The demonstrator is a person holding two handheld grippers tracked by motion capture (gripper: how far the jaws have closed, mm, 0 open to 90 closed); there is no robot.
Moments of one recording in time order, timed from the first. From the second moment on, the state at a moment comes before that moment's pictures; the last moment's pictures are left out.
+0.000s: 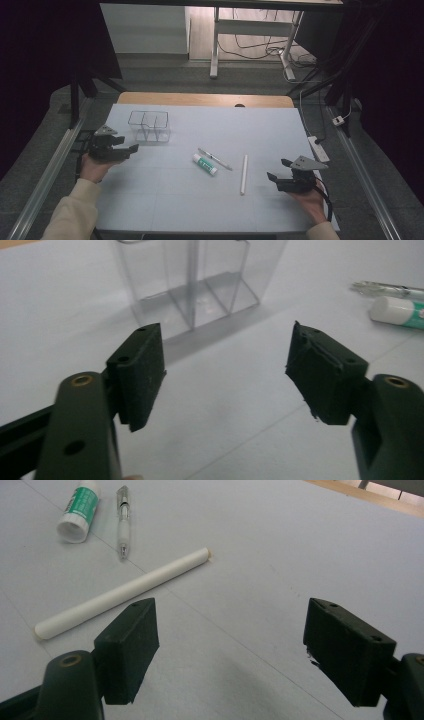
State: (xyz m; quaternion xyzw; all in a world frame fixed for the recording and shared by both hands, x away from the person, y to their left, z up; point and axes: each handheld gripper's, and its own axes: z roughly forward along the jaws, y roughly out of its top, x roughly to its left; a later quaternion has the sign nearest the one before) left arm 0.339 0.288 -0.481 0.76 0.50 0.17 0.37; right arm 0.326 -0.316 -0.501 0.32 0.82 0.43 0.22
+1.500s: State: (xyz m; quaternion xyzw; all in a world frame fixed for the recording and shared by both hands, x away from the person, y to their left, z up) left arm 0.418 0.317 -0.500 0.74 0.54 0.19 0.34; right arm 0.327 -0.314 -0.504 0.32 0.82 0.42 0.22
